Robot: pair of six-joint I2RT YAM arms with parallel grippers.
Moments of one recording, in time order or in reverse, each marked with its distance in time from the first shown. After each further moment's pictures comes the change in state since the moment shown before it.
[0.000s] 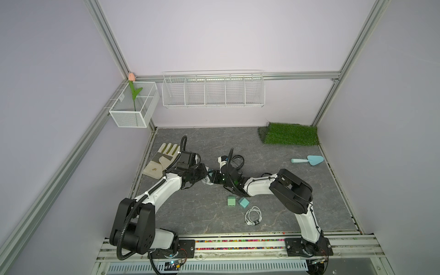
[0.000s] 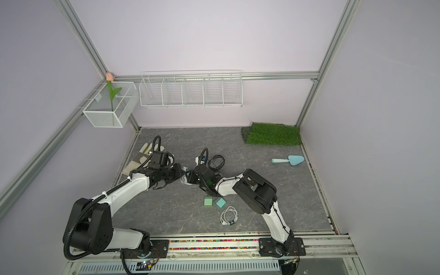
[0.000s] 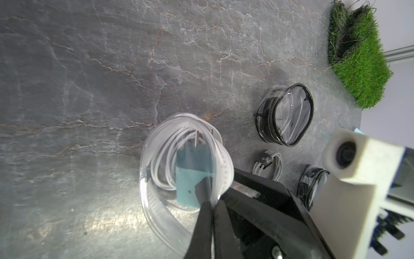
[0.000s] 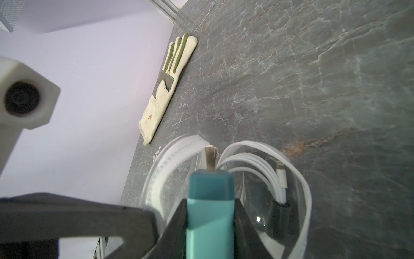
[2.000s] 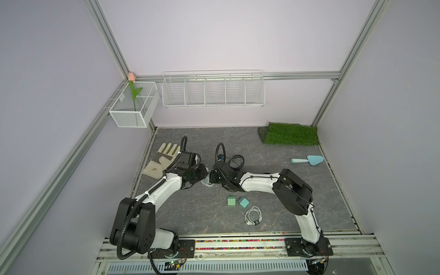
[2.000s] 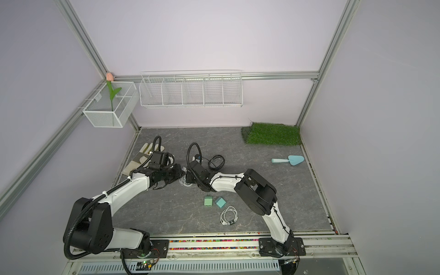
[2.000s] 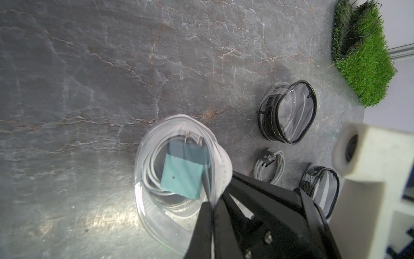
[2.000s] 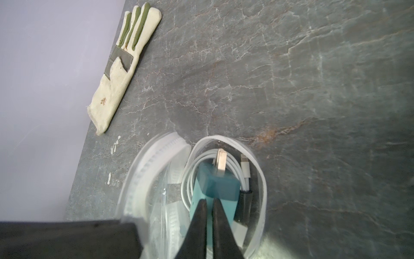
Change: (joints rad) left arm 0.000 0.004 0.000 -0.010 0.003 0.003; right arm 0.027 -0.014 0.179 -0.440 0.105 -0.093
